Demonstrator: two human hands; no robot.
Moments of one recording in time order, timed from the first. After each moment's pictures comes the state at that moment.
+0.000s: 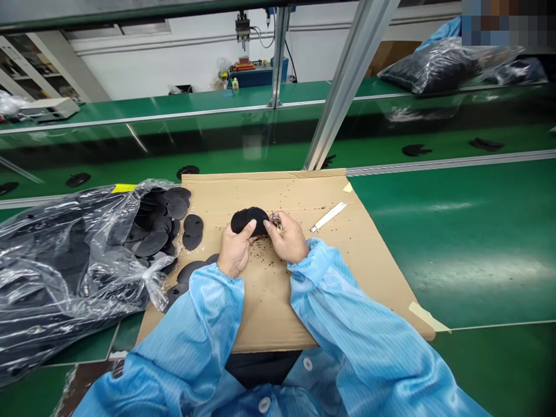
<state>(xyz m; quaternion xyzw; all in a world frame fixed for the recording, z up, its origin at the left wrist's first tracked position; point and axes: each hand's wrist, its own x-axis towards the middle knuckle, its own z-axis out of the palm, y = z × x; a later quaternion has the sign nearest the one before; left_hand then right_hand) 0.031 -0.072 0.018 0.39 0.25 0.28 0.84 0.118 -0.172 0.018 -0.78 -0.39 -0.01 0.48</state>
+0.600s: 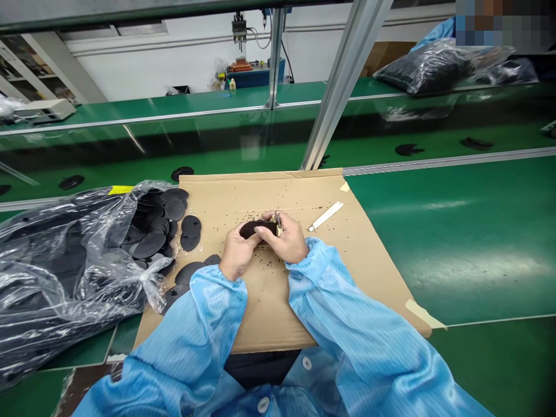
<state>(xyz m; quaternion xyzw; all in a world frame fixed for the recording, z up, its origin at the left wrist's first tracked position) 0.027 -0.075 0.005 0.56 0.19 0.27 0.76 0.114 -0.176 0.025 -0.71 -0.41 0.01 0.58</state>
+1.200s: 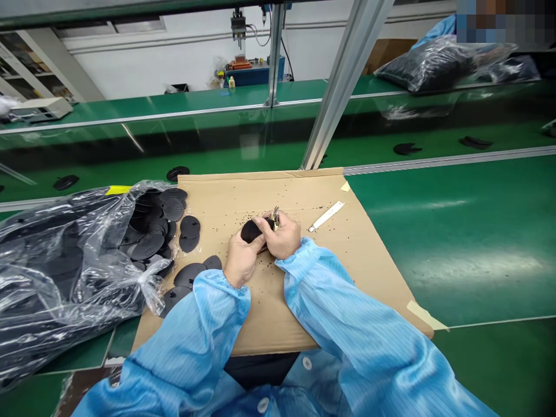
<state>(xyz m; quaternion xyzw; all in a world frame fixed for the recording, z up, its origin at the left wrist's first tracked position) 0.029 -0.093 0.008 0.46 0.21 0.25 0.83 0.108 -0.159 0.023 -0.77 -0.30 -0.05 0.56</state>
